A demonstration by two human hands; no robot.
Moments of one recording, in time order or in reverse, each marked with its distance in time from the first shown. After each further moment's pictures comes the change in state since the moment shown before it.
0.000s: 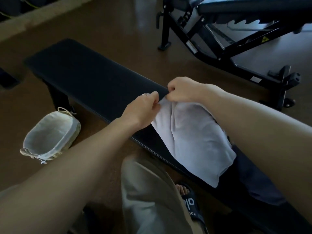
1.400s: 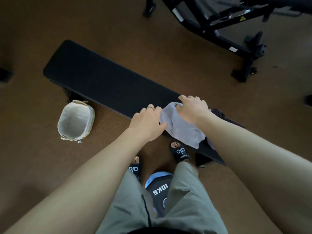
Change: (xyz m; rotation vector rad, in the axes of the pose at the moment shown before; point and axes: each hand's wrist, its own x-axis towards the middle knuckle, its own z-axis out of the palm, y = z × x) left_hand -0.053 0.088 -0.250 0.192 -0.562 -0.065; right_hand -0.107 -0.141 -0.132 -0.120 -0.193 0.519
